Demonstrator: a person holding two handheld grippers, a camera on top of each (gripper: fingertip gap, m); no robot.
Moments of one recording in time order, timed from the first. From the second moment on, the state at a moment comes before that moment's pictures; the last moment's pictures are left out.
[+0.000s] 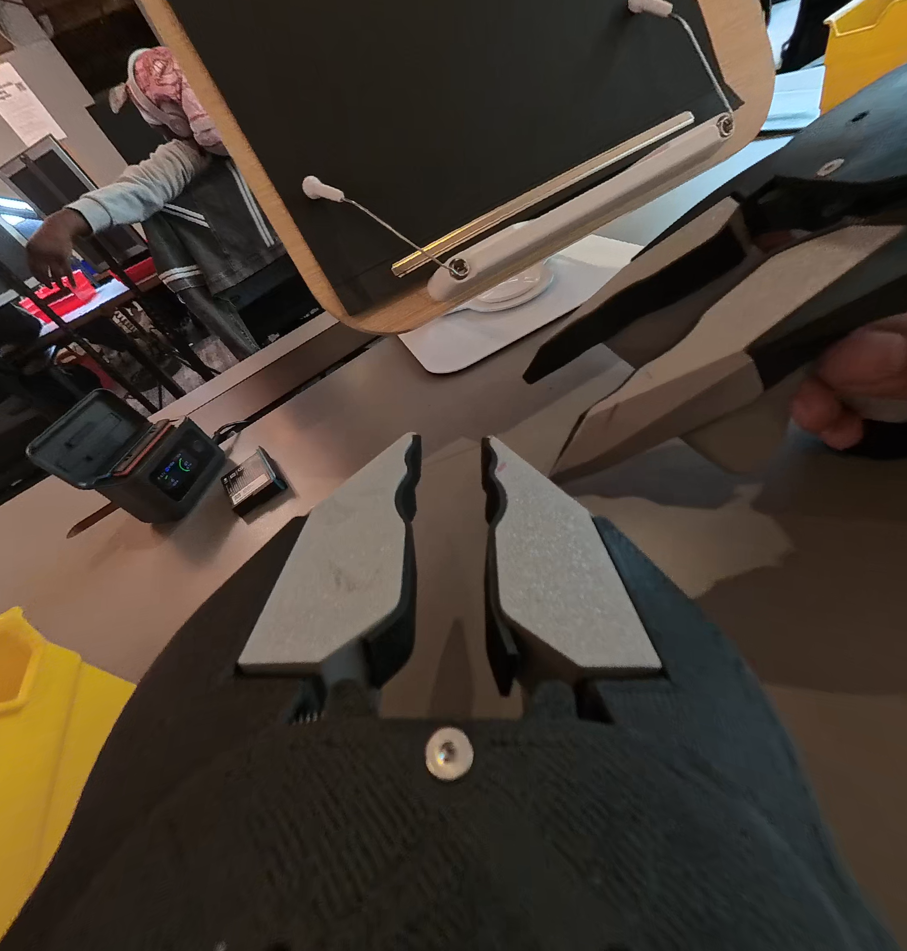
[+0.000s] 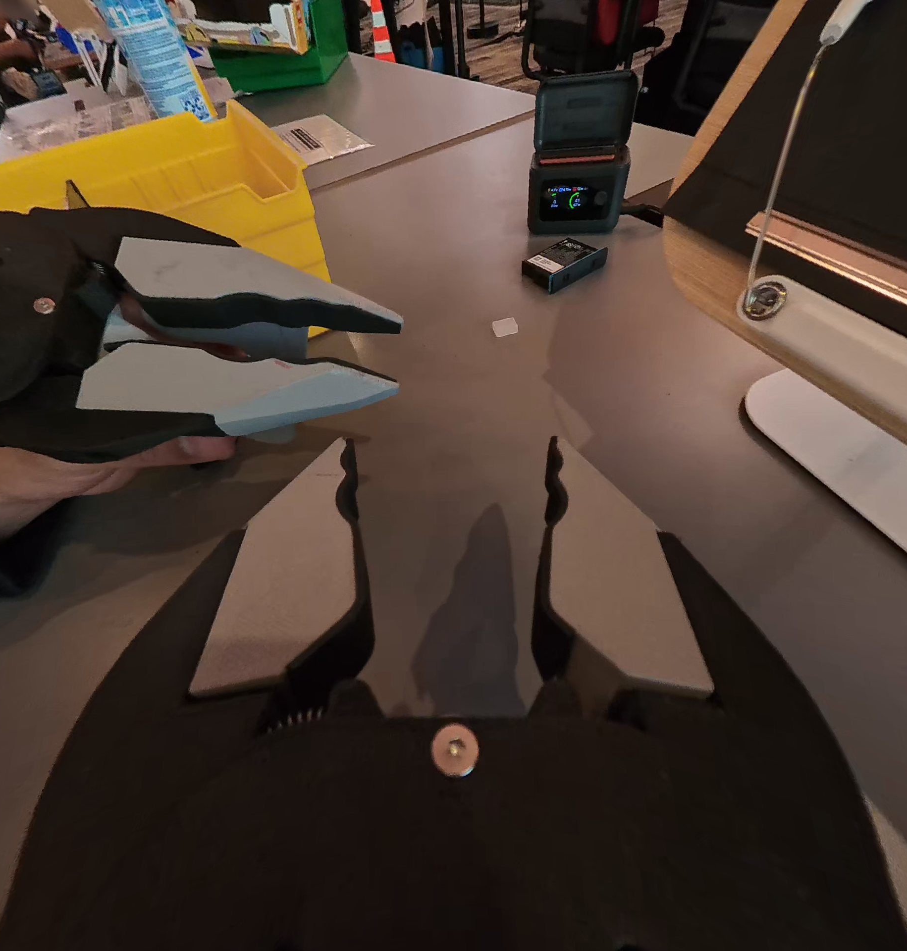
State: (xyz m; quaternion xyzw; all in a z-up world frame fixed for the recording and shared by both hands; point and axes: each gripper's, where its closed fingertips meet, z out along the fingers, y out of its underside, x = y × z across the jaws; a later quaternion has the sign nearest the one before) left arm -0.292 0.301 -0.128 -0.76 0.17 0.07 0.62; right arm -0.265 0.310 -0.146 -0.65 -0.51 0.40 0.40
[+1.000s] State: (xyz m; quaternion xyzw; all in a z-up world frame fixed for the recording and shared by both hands) left arm -0.286 0.299 -0.124 -0.73 0.21 0.15 0.63; right arm -0.235 0.343 -0.176 -0.73 -0.51 0.27 0.37
